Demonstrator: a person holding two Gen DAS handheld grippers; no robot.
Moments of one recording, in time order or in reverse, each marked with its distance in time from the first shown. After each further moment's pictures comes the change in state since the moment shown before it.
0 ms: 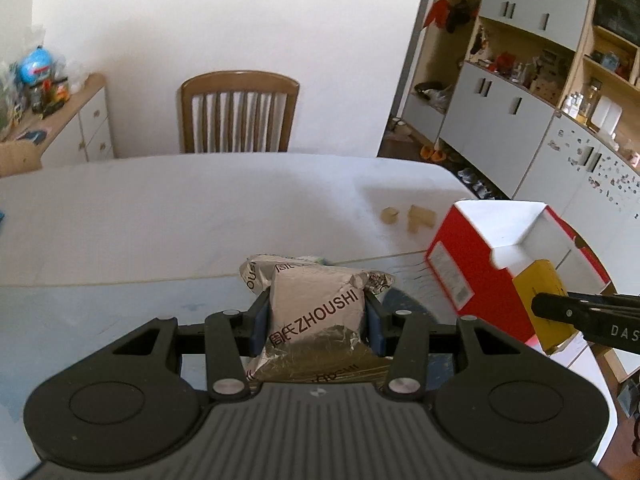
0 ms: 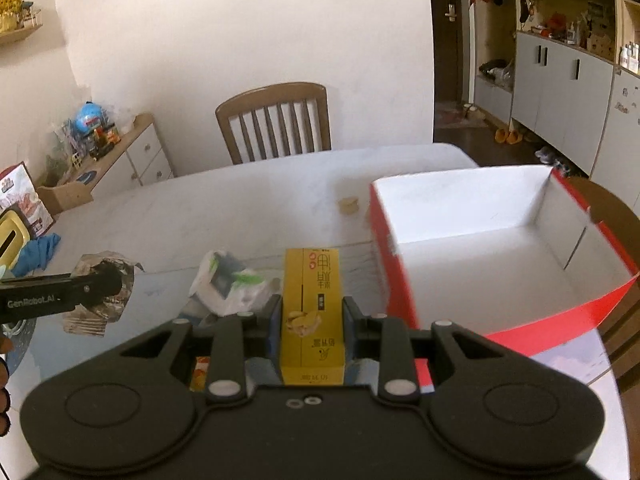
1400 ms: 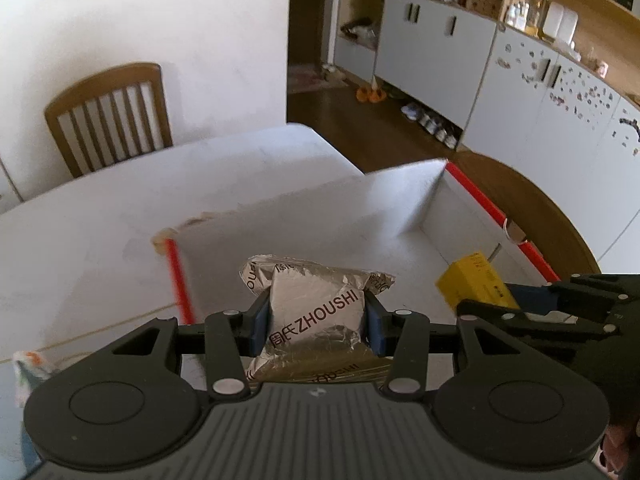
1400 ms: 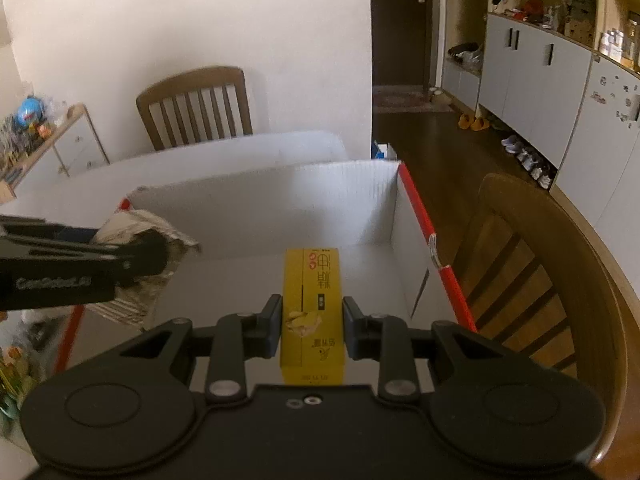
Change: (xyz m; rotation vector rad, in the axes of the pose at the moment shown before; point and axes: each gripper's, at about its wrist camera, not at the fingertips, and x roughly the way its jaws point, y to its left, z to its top) left arm 0.177 -0.275 0.047 0.201 0.157 -0.059; right arm 0.064 -0.217 0.028 -0.044 0.090 -0.068
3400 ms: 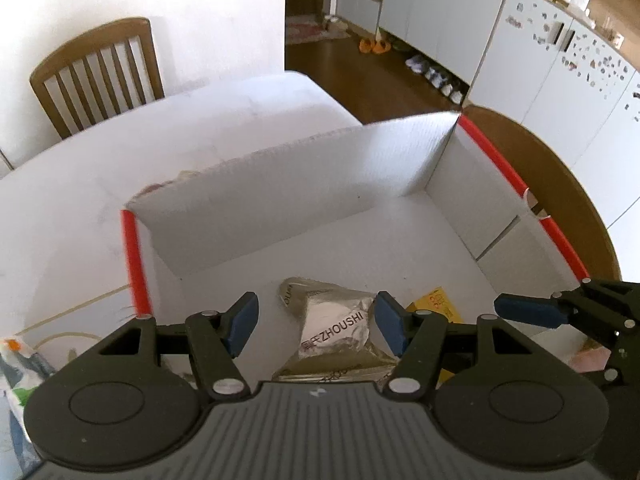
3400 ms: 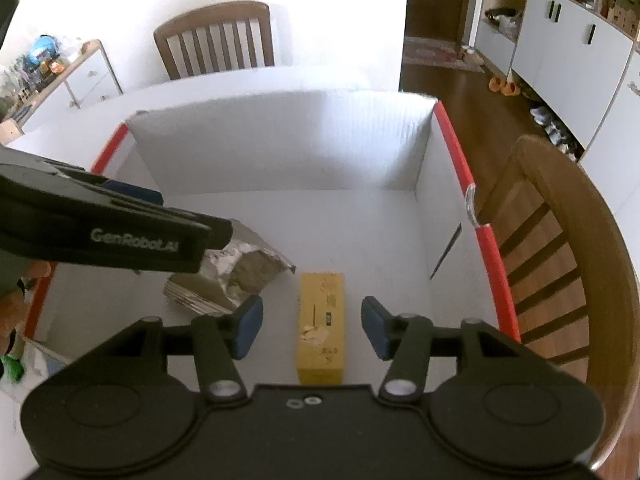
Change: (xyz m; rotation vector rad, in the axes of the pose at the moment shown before) left arm 0.014 -0.003 -0.001 -0.012 0.145 0.015; right arm 0.012 0.005 -0.003 -0.074 0.160 0.049
